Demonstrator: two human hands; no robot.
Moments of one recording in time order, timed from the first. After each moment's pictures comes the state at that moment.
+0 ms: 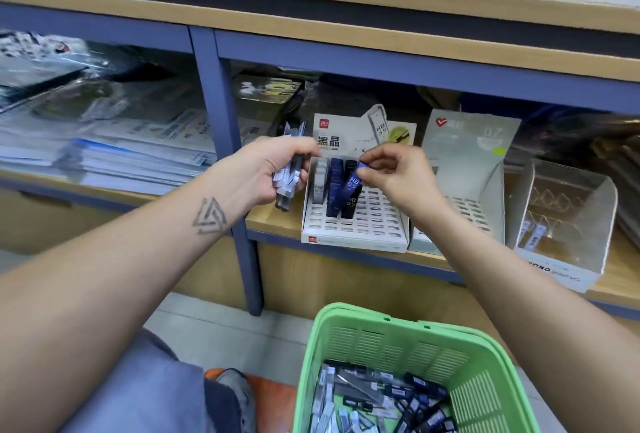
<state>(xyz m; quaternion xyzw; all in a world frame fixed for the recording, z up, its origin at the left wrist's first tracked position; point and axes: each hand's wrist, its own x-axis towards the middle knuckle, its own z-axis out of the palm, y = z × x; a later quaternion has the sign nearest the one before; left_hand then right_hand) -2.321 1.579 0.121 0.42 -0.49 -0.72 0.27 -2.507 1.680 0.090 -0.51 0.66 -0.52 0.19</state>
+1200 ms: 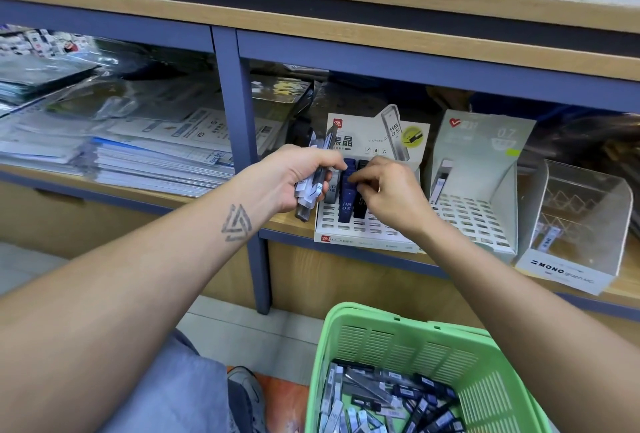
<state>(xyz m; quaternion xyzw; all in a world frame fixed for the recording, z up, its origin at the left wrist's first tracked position) -2.323 1.586 0.111 0.42 -0.51 -0.71 0.24 -2.479 1.673 0.078 -0.63 0.70 -0.32 0.01</state>
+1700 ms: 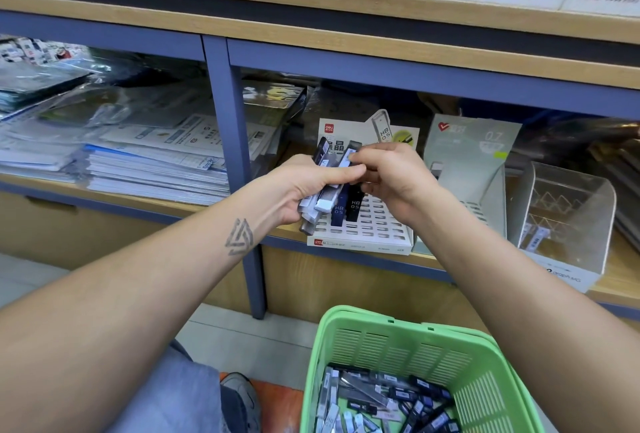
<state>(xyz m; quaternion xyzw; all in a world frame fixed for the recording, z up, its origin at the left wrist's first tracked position) -2.330 1.609 0.113 0.33 -0.54 -0.74 0.23 -2.472 1.673 0.119 -0.36 0.61 -0.60 0.39</state>
